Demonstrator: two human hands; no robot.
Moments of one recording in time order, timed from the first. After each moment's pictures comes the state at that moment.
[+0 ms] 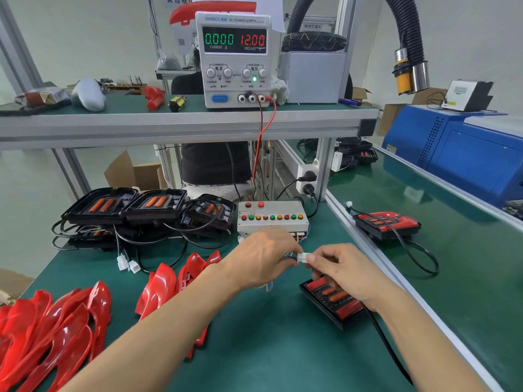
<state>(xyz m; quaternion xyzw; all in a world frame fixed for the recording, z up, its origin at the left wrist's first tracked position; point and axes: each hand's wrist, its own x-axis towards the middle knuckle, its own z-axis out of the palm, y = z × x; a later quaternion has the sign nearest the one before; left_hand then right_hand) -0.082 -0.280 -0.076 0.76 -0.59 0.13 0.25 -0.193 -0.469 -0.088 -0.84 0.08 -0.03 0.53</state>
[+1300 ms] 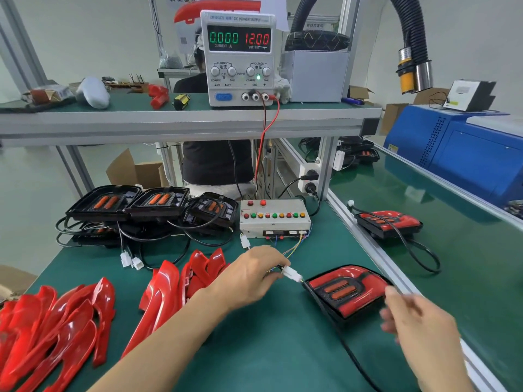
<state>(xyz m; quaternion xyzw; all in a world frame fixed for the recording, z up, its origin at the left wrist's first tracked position) -0.086 -0.251 -0.118 0.75 -0.57 0.12 0.31 -0.300 -0.463 -0.121 -0.73 0.38 -0.27 0.49</state>
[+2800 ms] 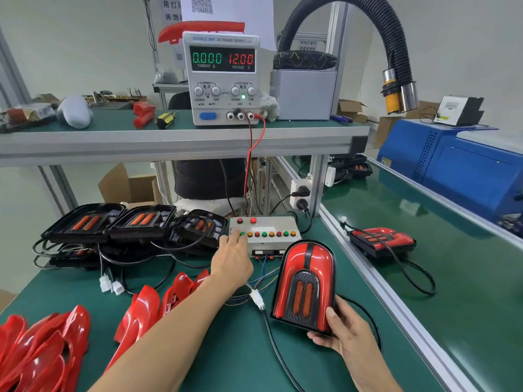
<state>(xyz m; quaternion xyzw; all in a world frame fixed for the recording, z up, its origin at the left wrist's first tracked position) -0.005 -0.303 -0.131 0.95 -0.28 0.11 0.04 -0.225 -0.474 -0.195 -0.62 0.16 -0.16 0.75</state>
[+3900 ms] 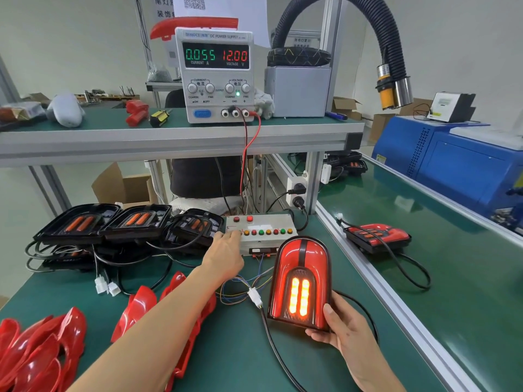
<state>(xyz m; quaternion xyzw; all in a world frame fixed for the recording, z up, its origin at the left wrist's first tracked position) 0.010 -0.294 -0.121 0.95 -0.28 0.03 0.10 -0.227 -0.472 -0.189 -0.61 0.15 -0.15 0.76</state>
